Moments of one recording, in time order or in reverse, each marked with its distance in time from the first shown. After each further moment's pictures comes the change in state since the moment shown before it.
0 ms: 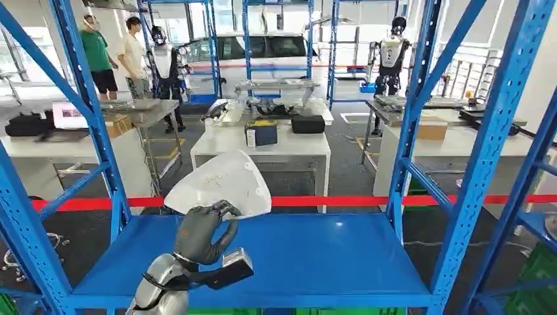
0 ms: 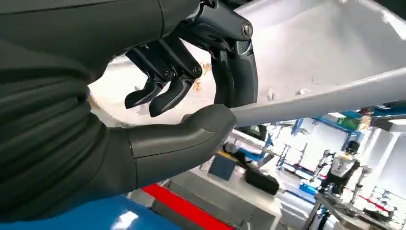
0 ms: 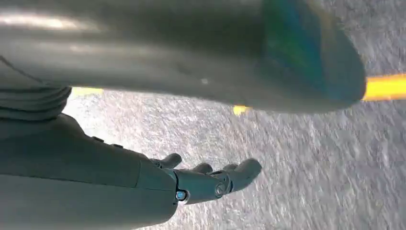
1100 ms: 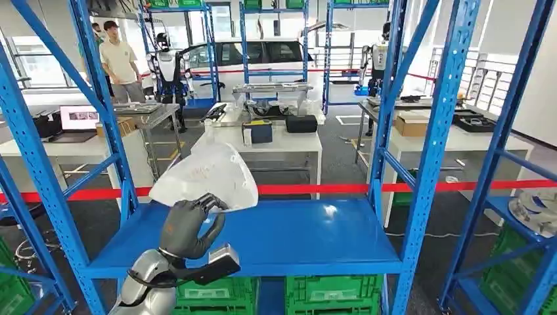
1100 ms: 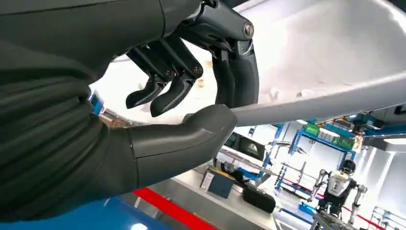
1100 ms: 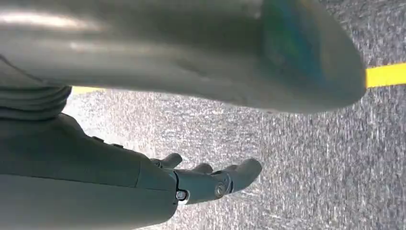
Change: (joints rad) left arm -0.030 0.048 0.001 -0.009 0.011 0.024 -0.002; right arm -0.001 -0.001 -0.018 0.001 0.000 -0.008 -0.010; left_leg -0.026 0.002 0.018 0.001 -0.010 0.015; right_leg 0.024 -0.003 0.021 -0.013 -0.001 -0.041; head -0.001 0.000
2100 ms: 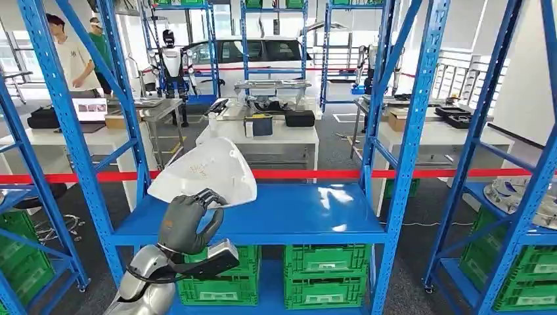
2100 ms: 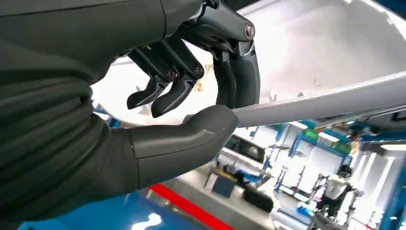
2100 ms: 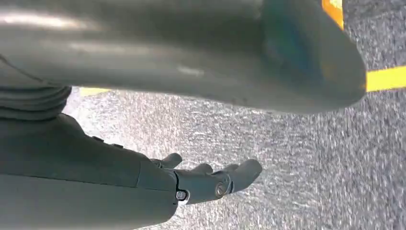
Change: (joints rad) left arm -0.016 0.000 0.000 -0.005 -0.001 -0.003 0.003; right arm -0.002 -0.002 -0.008 0.000 -0.001 0.004 0.000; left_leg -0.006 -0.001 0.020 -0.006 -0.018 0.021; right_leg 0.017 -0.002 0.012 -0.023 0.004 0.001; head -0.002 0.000
